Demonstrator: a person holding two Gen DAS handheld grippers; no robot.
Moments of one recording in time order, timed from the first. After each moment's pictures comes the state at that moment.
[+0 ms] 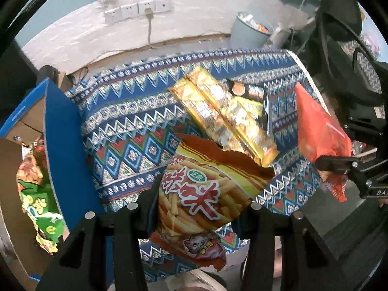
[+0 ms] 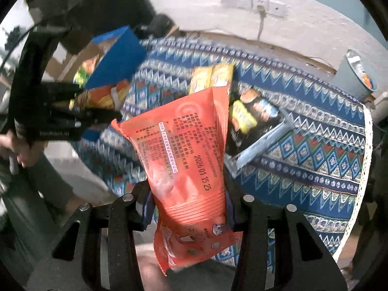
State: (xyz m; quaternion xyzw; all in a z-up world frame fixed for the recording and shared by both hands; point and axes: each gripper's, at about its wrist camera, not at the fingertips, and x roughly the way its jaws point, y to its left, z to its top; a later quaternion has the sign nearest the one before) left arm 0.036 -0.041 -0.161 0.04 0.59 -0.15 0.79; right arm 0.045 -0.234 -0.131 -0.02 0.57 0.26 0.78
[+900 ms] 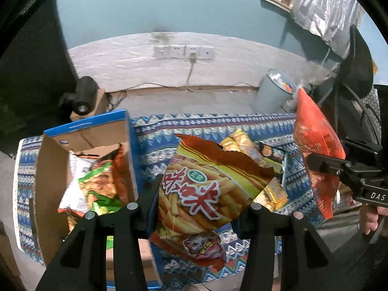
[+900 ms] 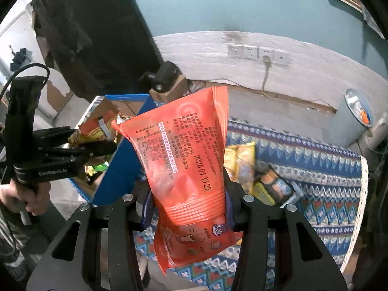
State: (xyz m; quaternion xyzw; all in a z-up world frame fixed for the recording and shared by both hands) left arm 0.042 0.051 -0.078 -0.02 0.50 -0.08 0.86; right arm 0.092 -0.142 -0.068 -0.01 0.48 0.27 0.83
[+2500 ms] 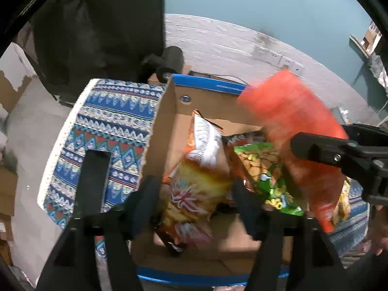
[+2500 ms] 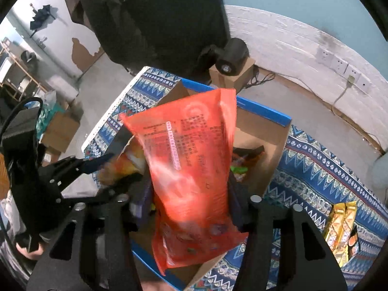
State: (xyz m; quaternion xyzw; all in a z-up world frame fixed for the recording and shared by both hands) left arm 0.006 0.263 -0.121 -0.10 0.51 0.11 0.85; right arm 0.128 0.142 -0.100 -0.07 0.53 0.37 0.76
